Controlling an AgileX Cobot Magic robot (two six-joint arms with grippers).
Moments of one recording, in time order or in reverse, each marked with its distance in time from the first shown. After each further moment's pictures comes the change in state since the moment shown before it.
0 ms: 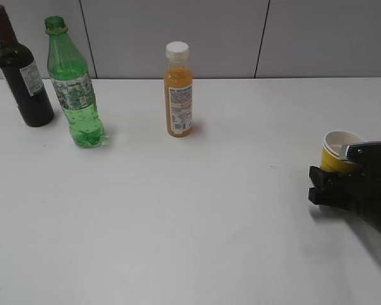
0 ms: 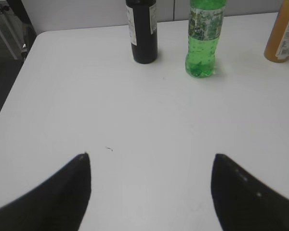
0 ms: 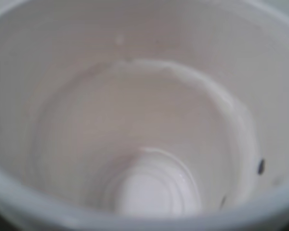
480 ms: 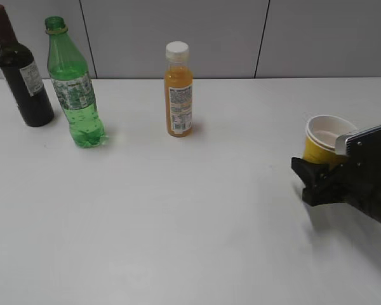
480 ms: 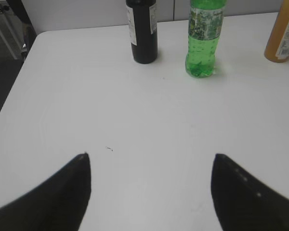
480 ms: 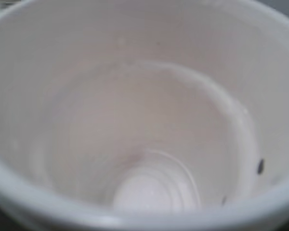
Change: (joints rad) left arm 0.000 0.000 0.000 0.000 0.000 0.000; right arm 0.000 -0.199 0.059 -0.245 0.063 -0.007
